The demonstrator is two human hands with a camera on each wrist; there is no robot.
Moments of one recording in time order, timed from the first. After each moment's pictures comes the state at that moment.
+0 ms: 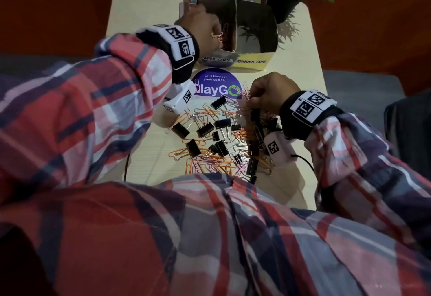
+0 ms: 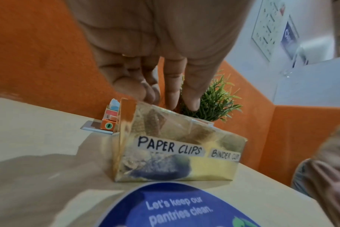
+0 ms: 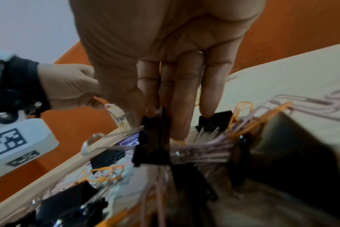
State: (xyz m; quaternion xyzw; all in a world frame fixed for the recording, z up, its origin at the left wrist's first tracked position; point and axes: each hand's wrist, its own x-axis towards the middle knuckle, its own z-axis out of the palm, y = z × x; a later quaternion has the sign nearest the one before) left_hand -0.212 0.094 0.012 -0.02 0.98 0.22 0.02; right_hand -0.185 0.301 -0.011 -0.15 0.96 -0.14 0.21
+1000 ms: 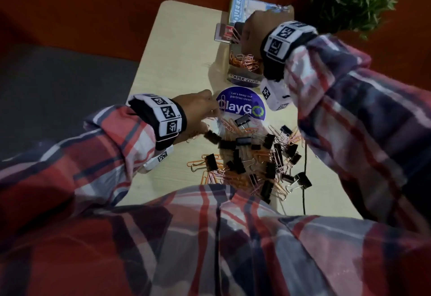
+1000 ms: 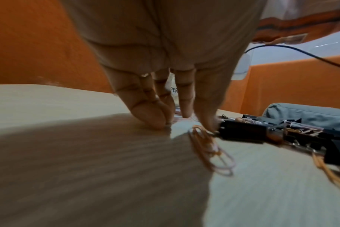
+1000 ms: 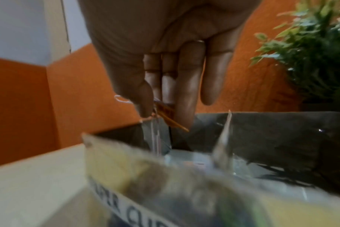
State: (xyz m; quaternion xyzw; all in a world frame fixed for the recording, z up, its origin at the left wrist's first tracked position) left_hand -0.108 0.058 -0.025 0.03 0.96 0.17 0.23; right_hand -0.275 0.171 0.050 -0.30 0.95 0.04 0.04
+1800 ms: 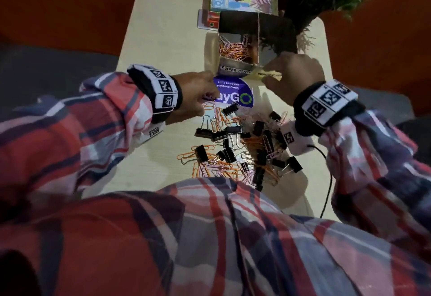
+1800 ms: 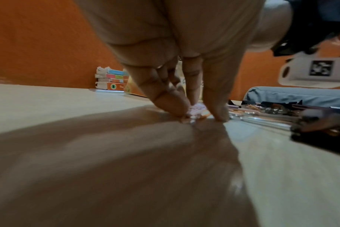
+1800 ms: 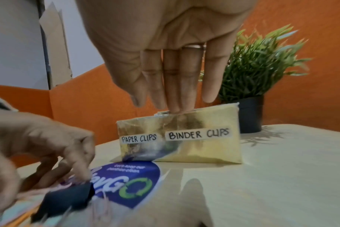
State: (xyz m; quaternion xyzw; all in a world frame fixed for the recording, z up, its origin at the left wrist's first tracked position) left_hand -0.143 0.064 -0.028 0.11 0.96 0.14 0.22; right_hand -0.205 0.285 0.023 -0.24 0.97 -0.04 0.03
